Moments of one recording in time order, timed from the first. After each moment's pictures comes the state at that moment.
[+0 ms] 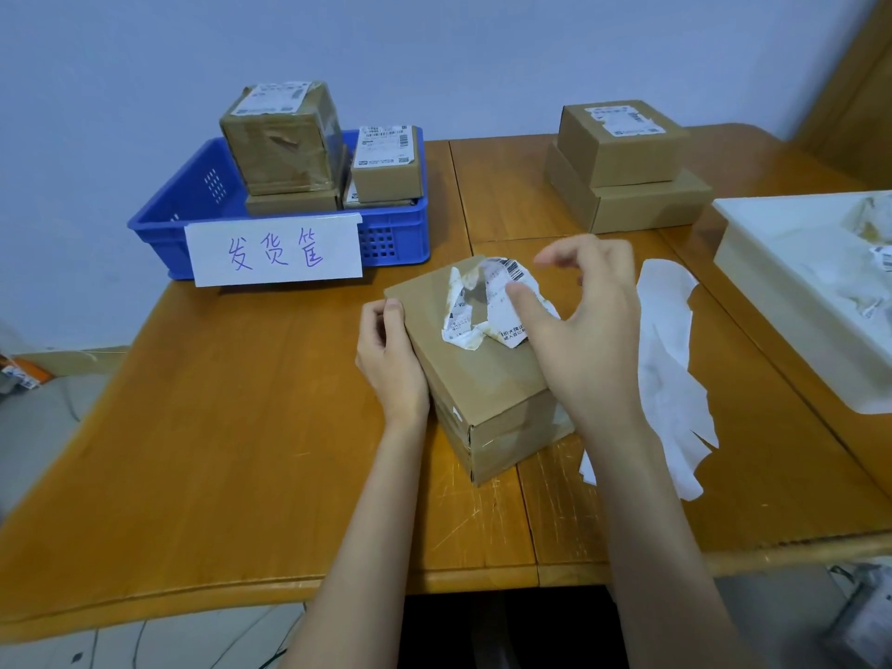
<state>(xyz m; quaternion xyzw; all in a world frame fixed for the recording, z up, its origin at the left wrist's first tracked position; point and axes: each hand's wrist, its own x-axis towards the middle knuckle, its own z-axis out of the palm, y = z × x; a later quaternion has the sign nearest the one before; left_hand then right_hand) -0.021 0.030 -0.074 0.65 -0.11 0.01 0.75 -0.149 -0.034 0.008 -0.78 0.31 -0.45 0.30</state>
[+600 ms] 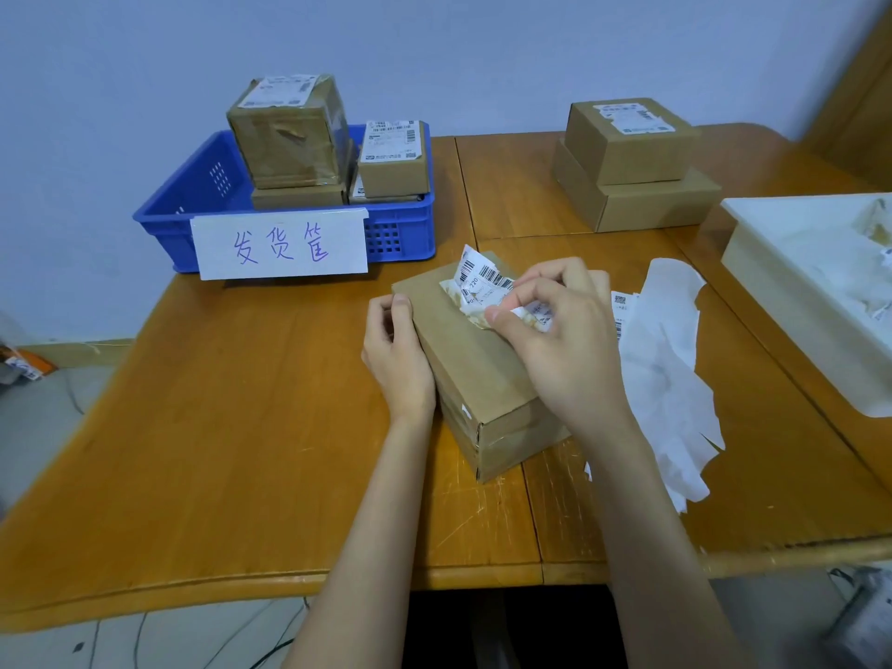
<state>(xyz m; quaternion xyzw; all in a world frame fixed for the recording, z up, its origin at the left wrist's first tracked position) -0.020 0.029 -0.075 0.65 -0.11 0.00 0.75 -0.142 -0.033 -0.006 -0.82 0.28 -0.37 0.32</state>
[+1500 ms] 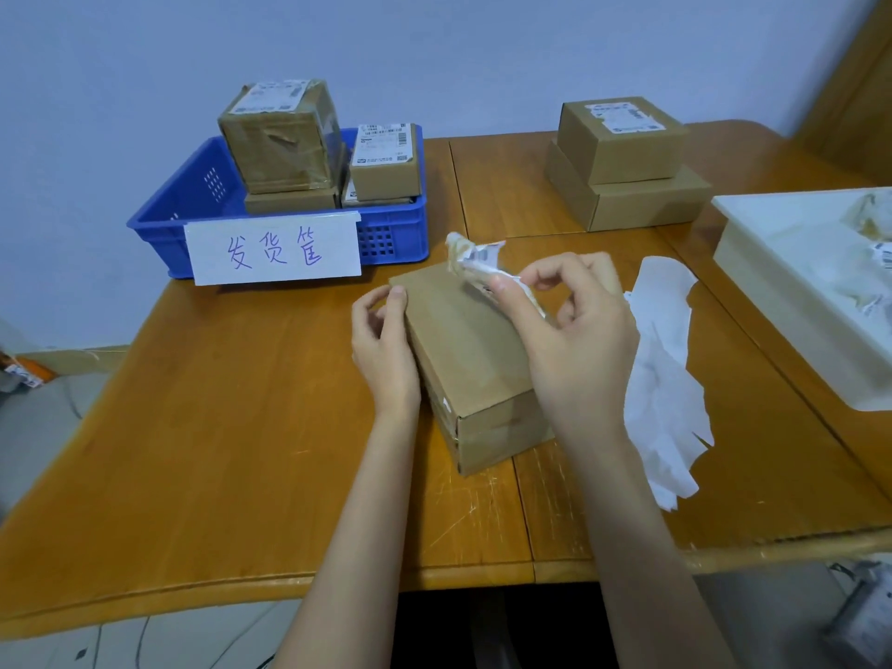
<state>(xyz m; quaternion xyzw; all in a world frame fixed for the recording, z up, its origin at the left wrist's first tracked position) -0.015 0.035 -0.070 0.65 -0.09 -0.05 0.75 -0.149 -0.023 -0.004 -0.74 0.28 -0.51 0.34</state>
